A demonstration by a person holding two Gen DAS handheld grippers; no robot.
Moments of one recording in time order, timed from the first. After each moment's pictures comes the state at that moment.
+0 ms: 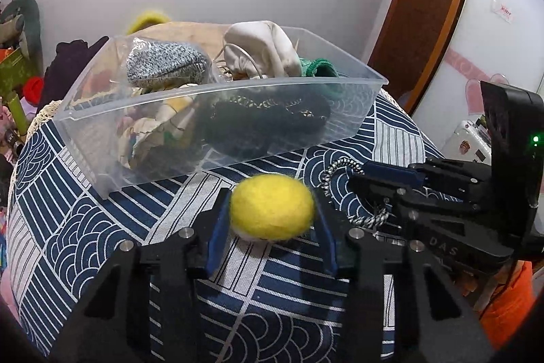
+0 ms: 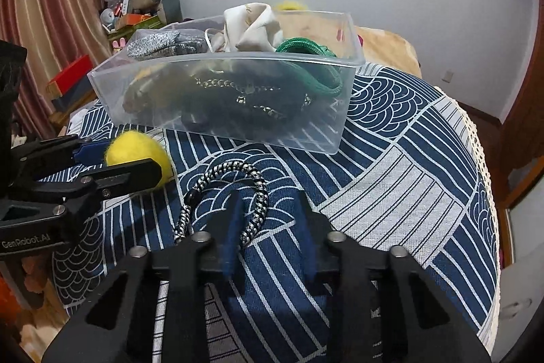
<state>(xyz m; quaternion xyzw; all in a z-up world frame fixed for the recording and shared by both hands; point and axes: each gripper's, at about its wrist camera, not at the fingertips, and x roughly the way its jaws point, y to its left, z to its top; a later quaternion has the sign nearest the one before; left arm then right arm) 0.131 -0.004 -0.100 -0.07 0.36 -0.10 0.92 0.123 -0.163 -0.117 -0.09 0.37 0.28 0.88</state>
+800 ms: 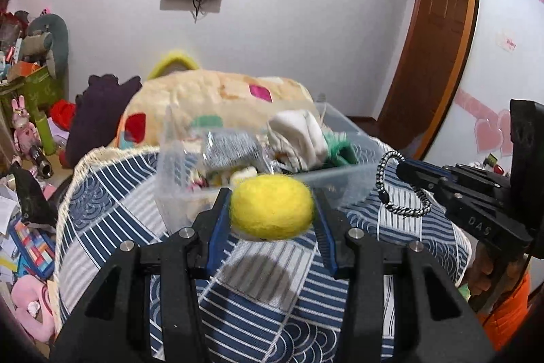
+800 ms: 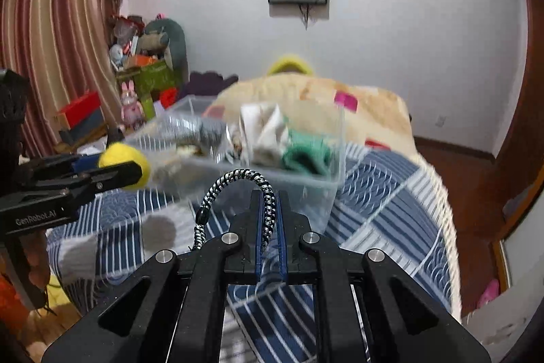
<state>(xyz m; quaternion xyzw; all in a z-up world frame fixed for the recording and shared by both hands) 0.106 0.043 -0.034 -0.09 0.28 -0.05 0.96 0.113 -0.164 -0.048 -0.08 0.27 0.28 0.92</state>
